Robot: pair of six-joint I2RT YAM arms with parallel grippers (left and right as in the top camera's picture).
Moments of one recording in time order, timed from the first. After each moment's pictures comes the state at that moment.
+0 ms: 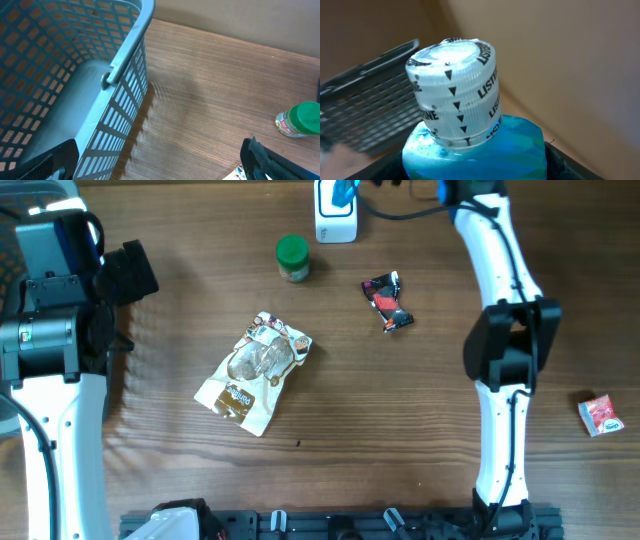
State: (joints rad) left arm 0.09 1.33 1.57 -0.97 -0.28 -0.13; right arm 0.13 2.52 2.42 -0.17 -1.14 0.10
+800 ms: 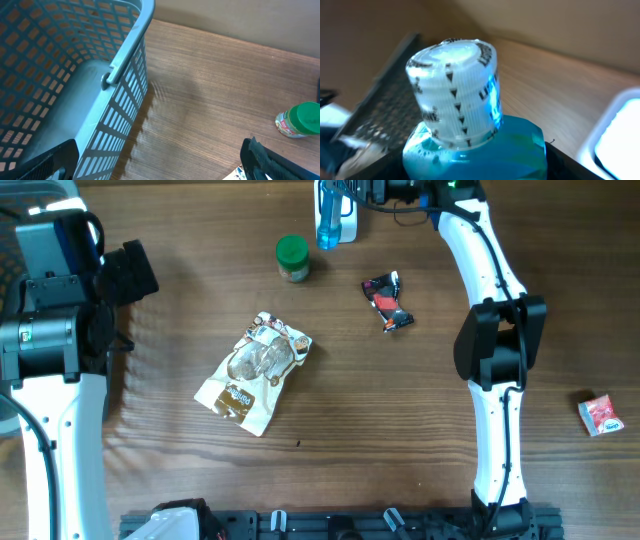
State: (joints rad) left arm 0.09 1.33 1.57 -0.97 -0.28 -0.13; right arm 0.16 2.55 2.41 -0.45 -1.12 0.24
